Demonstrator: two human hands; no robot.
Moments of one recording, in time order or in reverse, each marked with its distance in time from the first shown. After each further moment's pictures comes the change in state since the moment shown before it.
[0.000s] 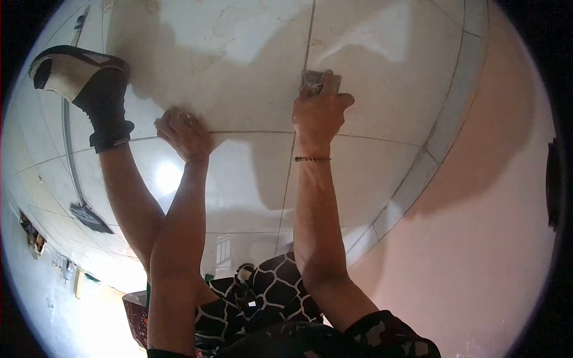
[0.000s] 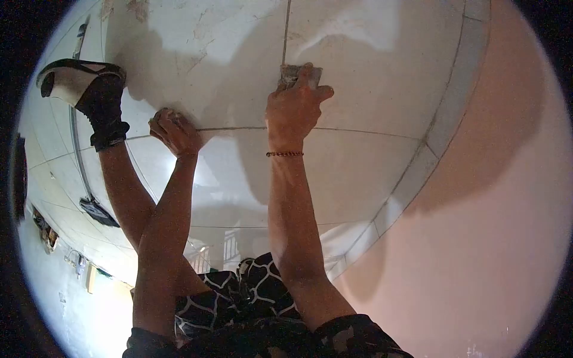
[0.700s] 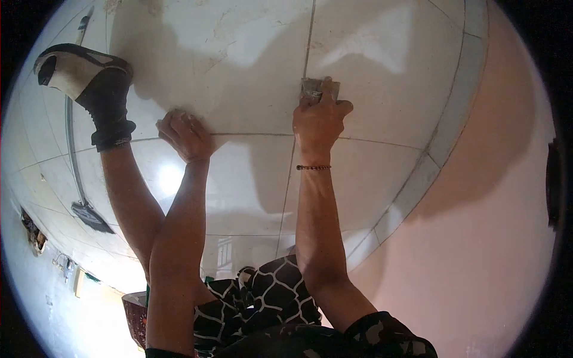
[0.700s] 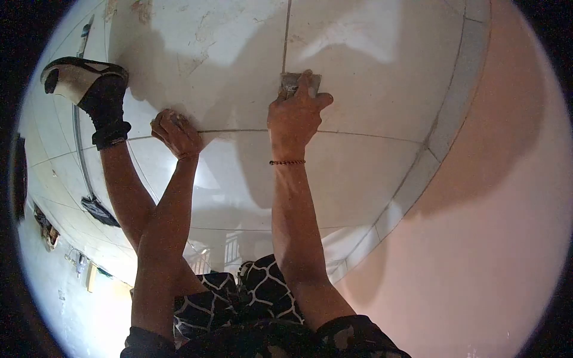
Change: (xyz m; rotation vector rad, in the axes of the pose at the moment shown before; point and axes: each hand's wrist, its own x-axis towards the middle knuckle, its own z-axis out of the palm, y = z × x) left_hand 0.002 0.002 -0.002 -0.013 -0.022 0.001; right_hand -0.007 0.011 0.002 0.118 -0.033 0.036
